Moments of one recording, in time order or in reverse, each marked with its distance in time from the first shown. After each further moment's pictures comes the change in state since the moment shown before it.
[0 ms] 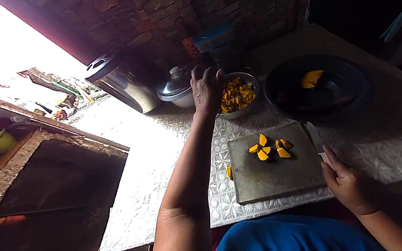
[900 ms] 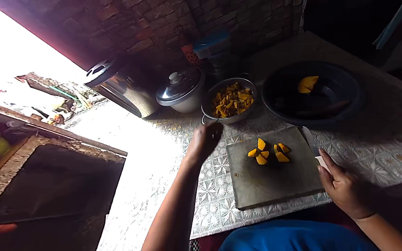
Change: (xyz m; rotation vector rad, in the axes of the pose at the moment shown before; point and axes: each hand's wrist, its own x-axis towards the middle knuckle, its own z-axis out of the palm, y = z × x) left_hand -0.095 -0.030 -0.033 -0.091 -0.532 0.009; right_hand 0.002 -0.003 0.004 -0.054 0.035 -0.005
